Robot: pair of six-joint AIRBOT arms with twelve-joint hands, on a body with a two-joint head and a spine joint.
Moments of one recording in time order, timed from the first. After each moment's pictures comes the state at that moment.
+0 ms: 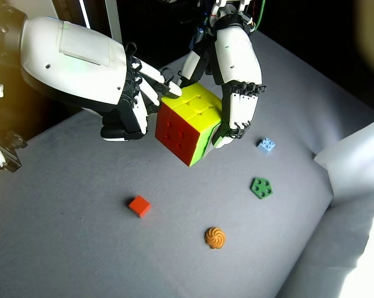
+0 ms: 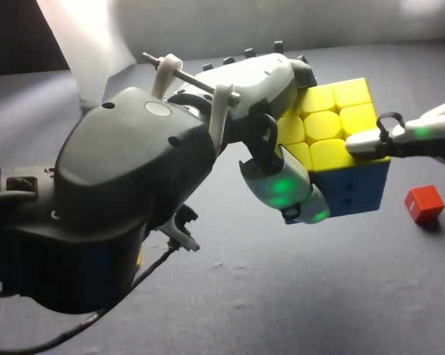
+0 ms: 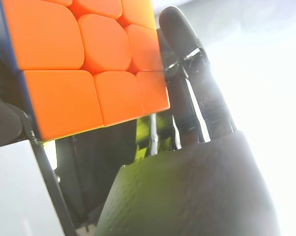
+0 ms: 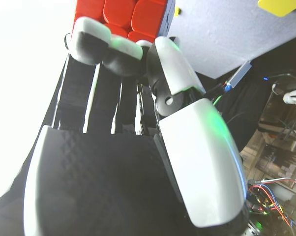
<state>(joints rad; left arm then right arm) 0.34 -1.21 0.74 -1.50 -0.80 1.94 -0.27 -0.48 0.76 -1.76 0.46 0.53</state>
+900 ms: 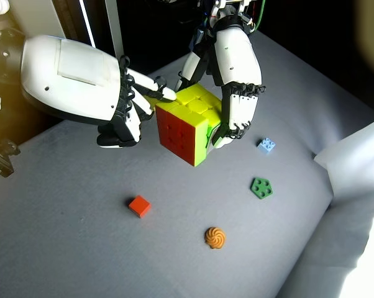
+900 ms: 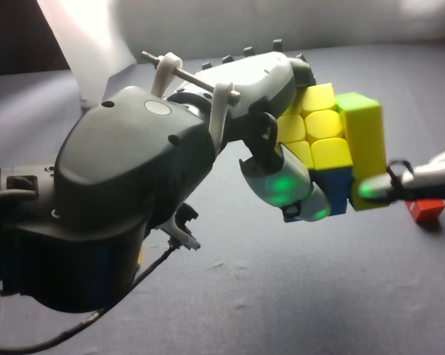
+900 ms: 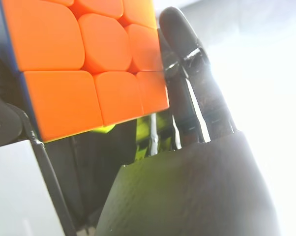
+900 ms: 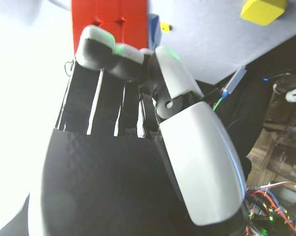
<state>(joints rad) 0.34 -1.21 0.74 -1.50 -0.80 1.93 -0.40 -0.48 0.76 -1.76 0.42 0.53</state>
